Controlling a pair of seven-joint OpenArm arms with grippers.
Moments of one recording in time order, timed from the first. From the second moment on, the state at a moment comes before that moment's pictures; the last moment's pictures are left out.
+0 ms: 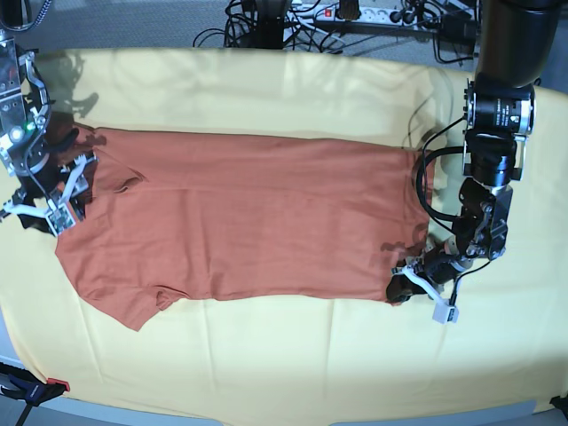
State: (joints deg) left arm -37.3 -20.7 12.1 31.7 -39.9 -36.0 21.2; right arm -9.5 40.6 0.9 100.4 5.4 13.1 -28.4
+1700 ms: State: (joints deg) left arm -37.2 -20.8 12.1 32.6 -40.2 -42.8 23.9; right arm 35.9 28.2 1.3 29.9 18.9 31.7 -14.4
